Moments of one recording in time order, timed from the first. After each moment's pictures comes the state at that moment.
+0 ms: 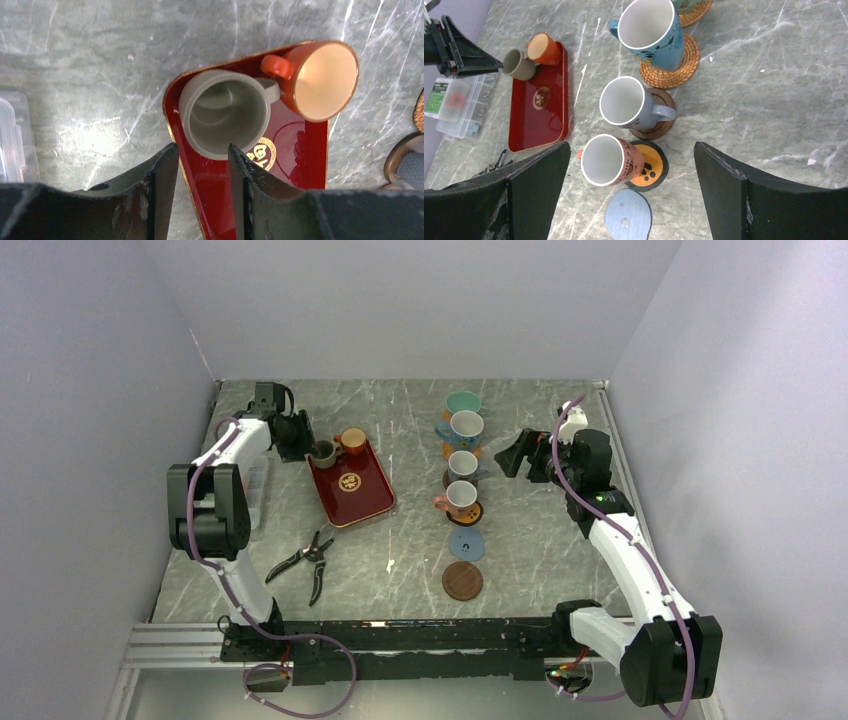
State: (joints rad) left arm 0.00 1.84 1.37 -0.51 0.16 -0.34; right arm 0.11 1.04 0.78 -0.13 -0.34 0.34
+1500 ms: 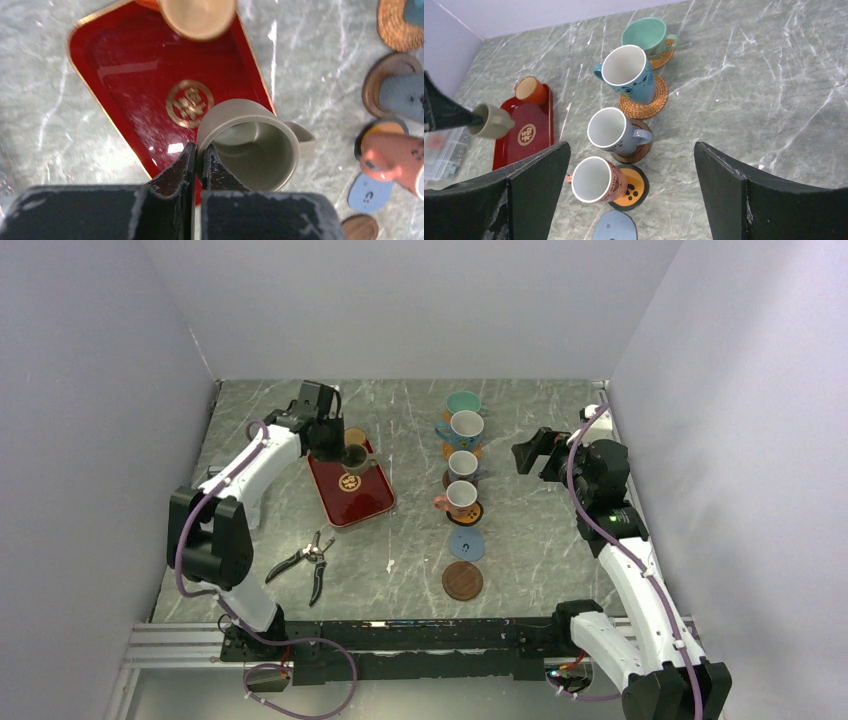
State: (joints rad) left arm -0.25 1.70 1.38 -0.62 0.02 -0.31; right arm 0.11 0.87 0.77 -0.15 -0.18 0.32
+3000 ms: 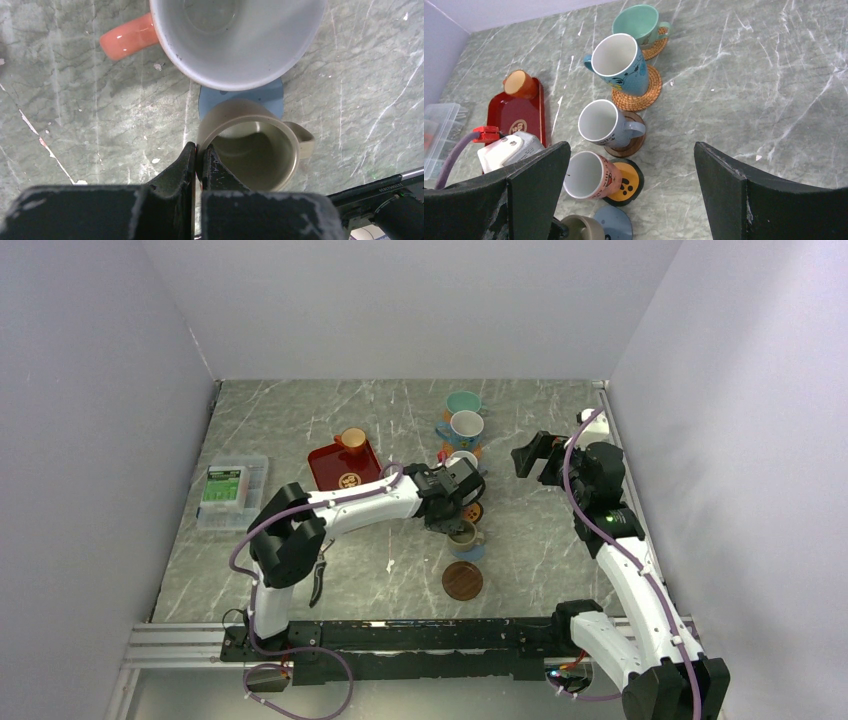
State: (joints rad) left arm -1.02 1.94 1.54 -0.74 -0.16 -0.83; right arm 0.11 0.87 0.74 -0.14 -0.15 0.32
